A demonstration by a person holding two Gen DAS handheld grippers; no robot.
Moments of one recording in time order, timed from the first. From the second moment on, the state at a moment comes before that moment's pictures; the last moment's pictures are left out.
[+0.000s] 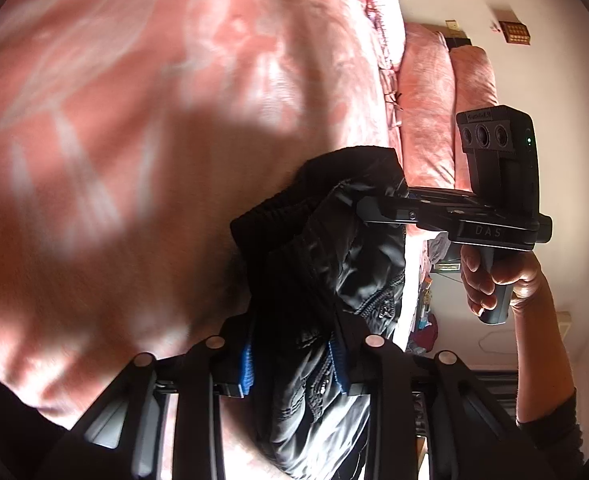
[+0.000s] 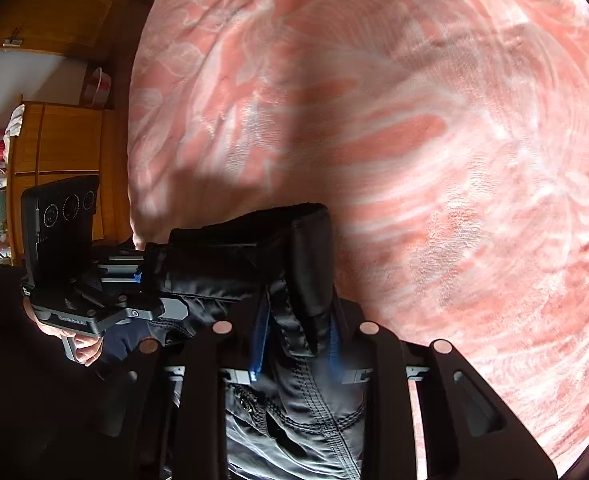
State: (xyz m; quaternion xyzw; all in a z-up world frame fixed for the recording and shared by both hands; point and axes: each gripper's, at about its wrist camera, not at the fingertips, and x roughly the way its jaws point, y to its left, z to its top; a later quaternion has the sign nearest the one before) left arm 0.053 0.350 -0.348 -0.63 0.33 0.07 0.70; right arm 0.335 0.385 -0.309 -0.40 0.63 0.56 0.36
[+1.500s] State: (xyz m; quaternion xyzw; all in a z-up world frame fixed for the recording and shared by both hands) left arm 0.087 0.204 -0.124 -0.40 0.33 -0.04 0.85; right arm 0.318 0.185 -0.067 -0.37 0.52 0.53 0.56
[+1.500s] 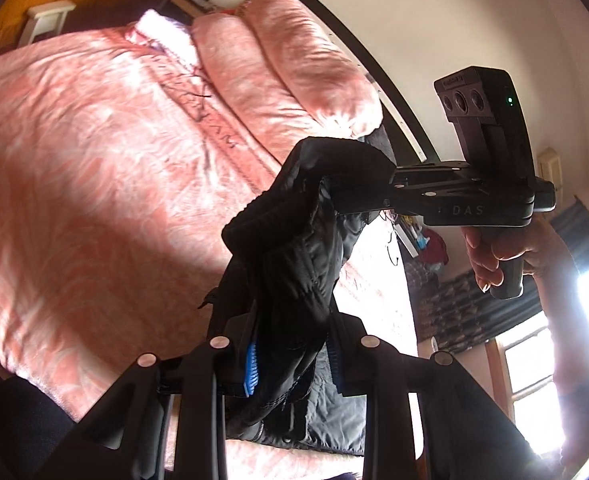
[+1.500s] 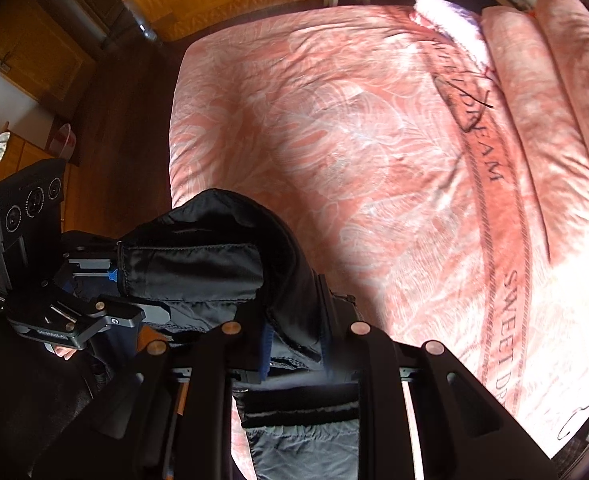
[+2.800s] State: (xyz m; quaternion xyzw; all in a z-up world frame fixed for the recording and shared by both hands) left arm 0.138 -0.010 -0.063 -0.22 0.37 -0.19 0.88; right arm 0.342 -0.071 -0.028 -0.25 0.52 0.47 0.67
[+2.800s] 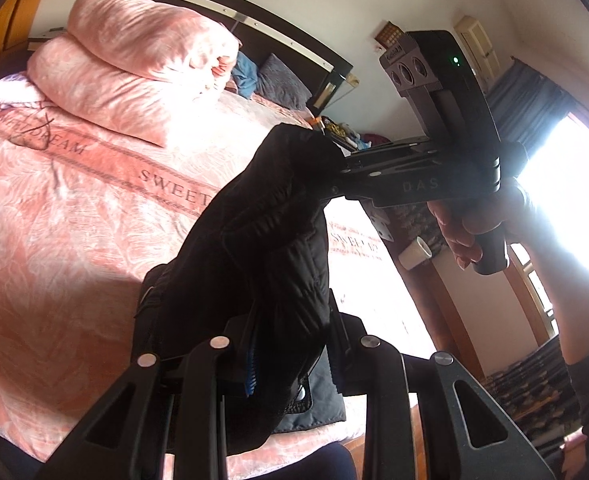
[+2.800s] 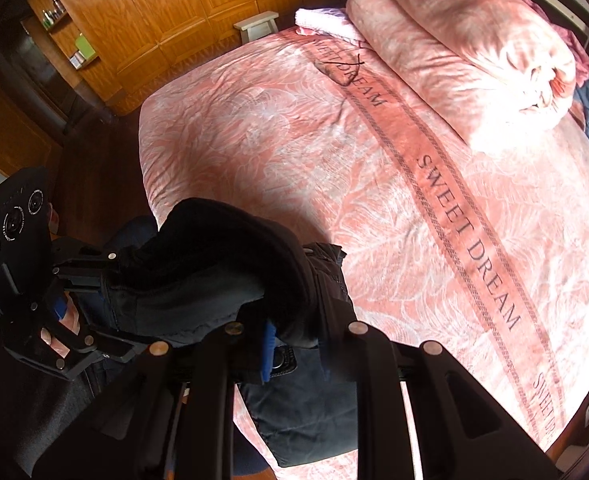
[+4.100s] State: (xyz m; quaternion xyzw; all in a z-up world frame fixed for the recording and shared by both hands) left arm 0.165 -0.185 -0.139 -0.10 0.47 -0.25 0.84; right arm 0.353 -0.262 -0.127 -0.16 0.55 0.43 0.70
